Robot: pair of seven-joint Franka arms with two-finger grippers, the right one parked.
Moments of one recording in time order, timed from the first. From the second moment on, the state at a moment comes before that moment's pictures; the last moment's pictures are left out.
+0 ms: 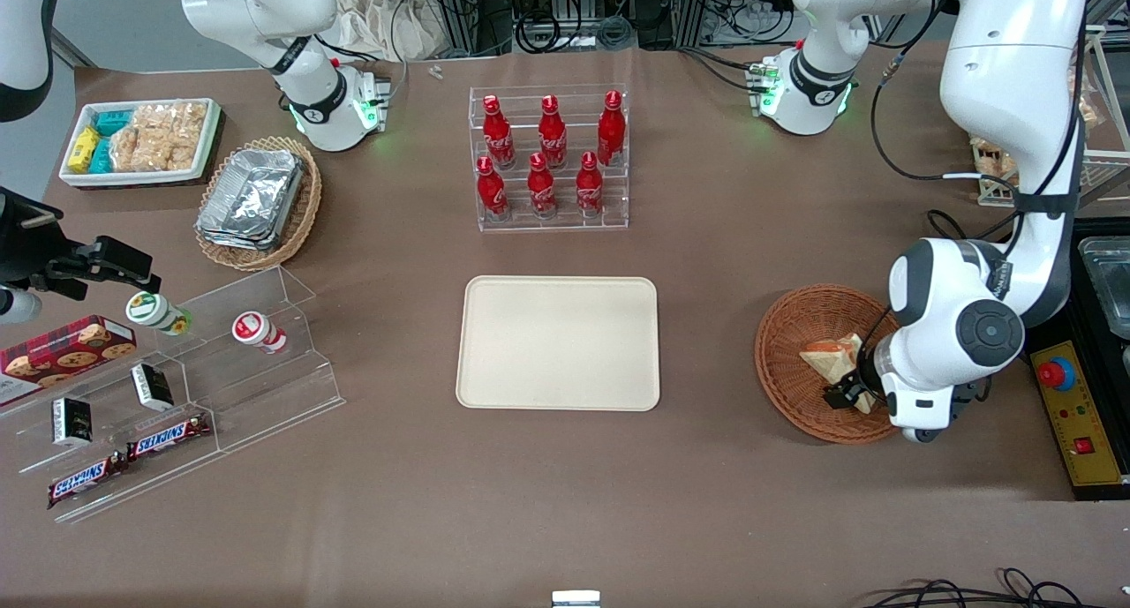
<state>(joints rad) -0.01 0.51 -0.09 -1.72 0.07 2.19 -0.84</state>
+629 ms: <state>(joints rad) -0.01 0.51 -0.09 -1.76 0.16 2.15 -0.84</state>
